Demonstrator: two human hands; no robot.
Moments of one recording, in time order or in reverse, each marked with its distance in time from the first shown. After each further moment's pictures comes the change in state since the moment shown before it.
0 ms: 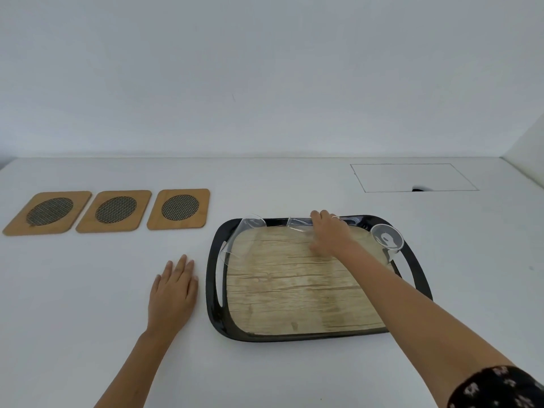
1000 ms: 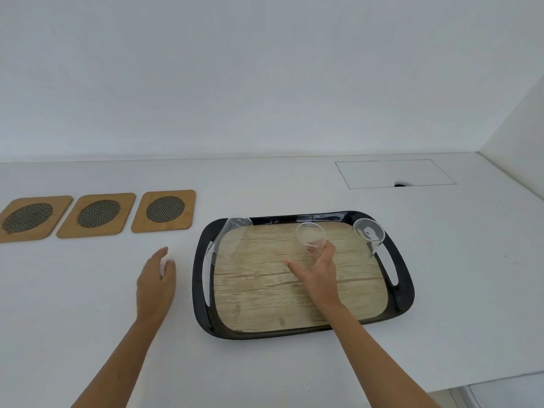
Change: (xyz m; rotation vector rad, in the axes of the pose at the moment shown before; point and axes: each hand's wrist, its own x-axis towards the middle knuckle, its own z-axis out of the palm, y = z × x) left_hand 0.025 0.024 -0.030 -0.488 0.187 -0.196; right_hand -0.090 -0.039 0.029 1.276 0.449 0.224
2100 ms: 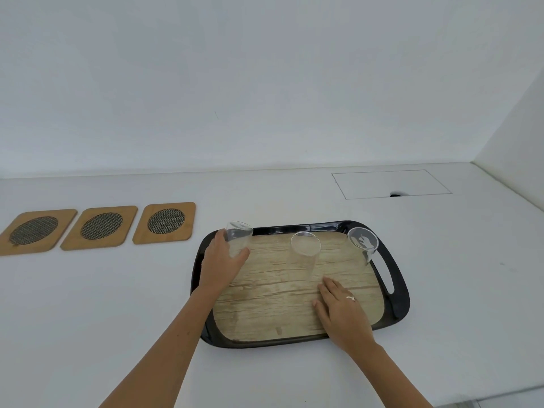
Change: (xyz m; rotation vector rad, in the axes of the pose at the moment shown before) left_hand 0.000 0.083 0.082 -0.034 -0.229 0.183; right_hand -0.055 0.043 -0.063 -0.902 -0.312 -0.140
